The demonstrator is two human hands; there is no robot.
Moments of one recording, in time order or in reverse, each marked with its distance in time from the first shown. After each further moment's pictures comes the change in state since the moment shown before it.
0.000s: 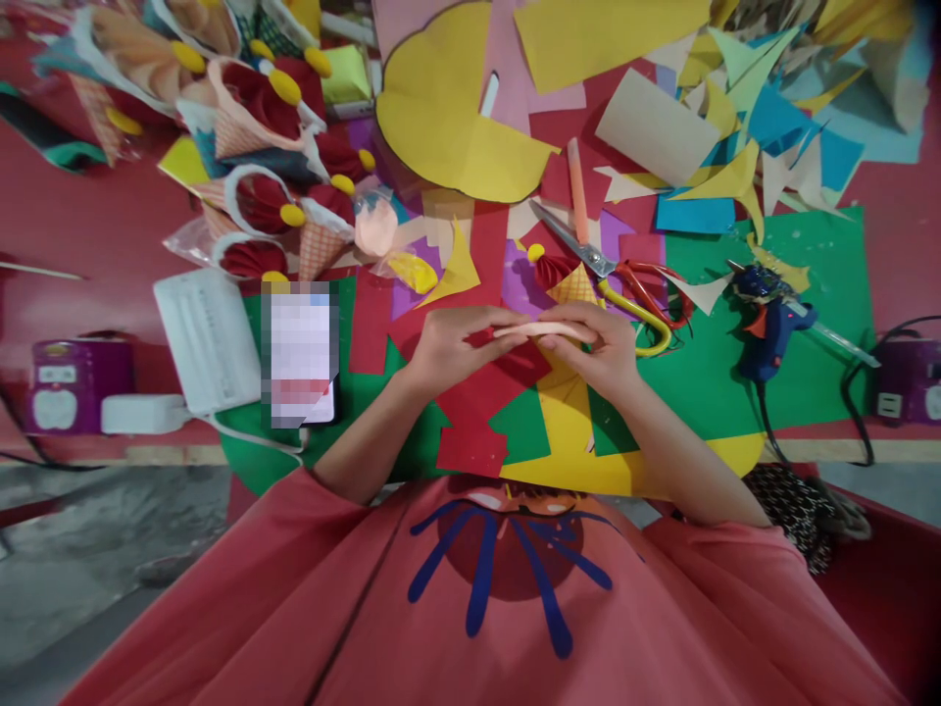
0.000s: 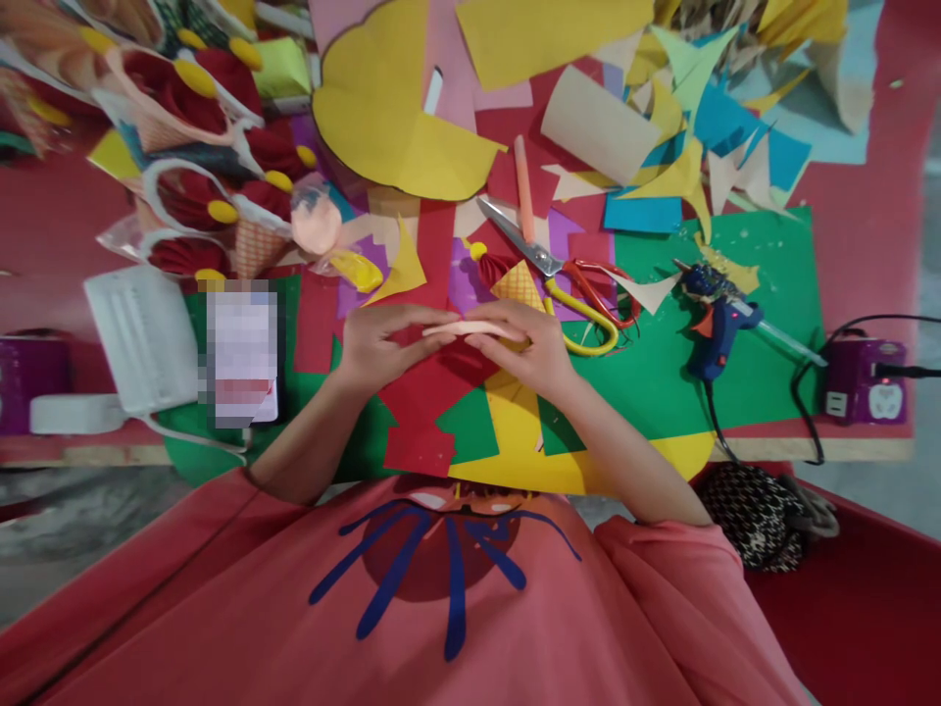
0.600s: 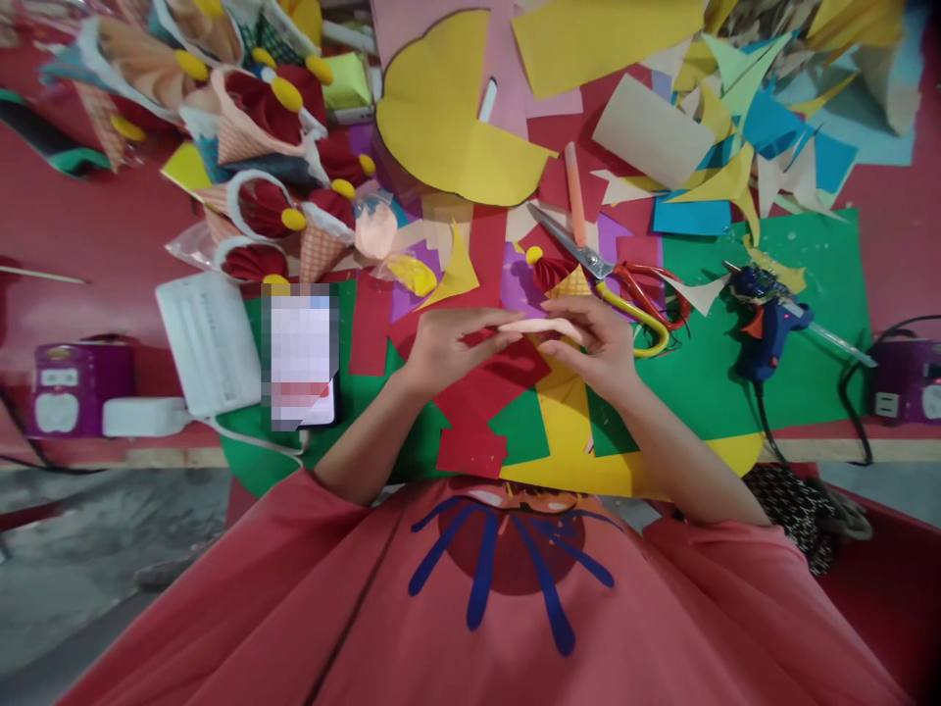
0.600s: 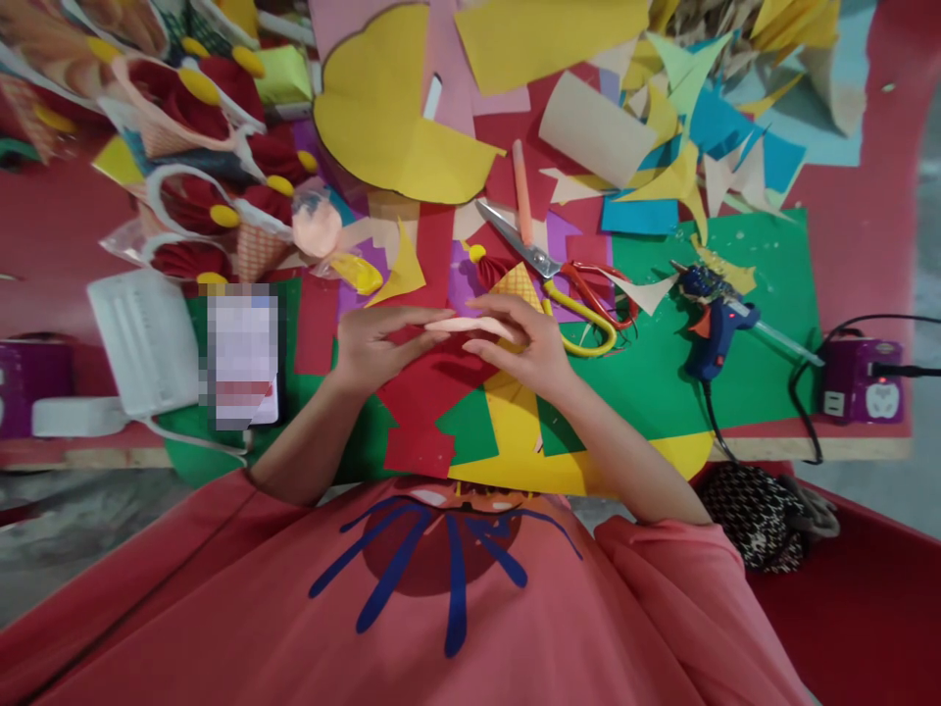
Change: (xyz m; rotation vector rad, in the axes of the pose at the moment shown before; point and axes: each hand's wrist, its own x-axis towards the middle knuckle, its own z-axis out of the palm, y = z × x) left_hand 0.001 0.000 -0.002 -0.014 -0.001 -0.014; right_hand -0.001 0.001 0.001 0.081 0.020 0.080
